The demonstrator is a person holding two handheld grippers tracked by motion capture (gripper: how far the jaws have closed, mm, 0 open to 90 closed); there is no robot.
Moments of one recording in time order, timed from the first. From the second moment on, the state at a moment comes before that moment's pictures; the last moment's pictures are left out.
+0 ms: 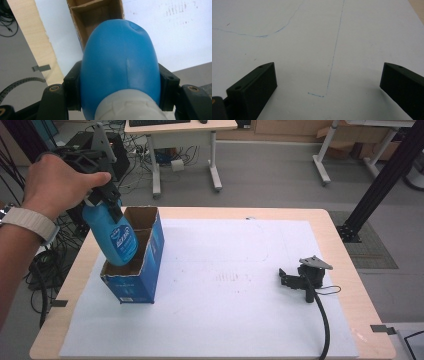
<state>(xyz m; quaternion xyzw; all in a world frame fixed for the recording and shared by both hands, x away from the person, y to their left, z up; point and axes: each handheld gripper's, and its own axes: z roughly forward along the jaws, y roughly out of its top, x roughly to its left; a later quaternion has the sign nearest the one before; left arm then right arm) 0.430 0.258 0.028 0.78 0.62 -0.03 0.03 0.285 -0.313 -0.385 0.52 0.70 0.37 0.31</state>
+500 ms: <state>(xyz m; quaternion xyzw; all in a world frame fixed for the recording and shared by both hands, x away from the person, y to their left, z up) 0.443 0.255 -0.009 0.77 0.64 -0.02 0.03 0.285 -0.313 -0.385 0.52 0.70 0.37 0.31</state>
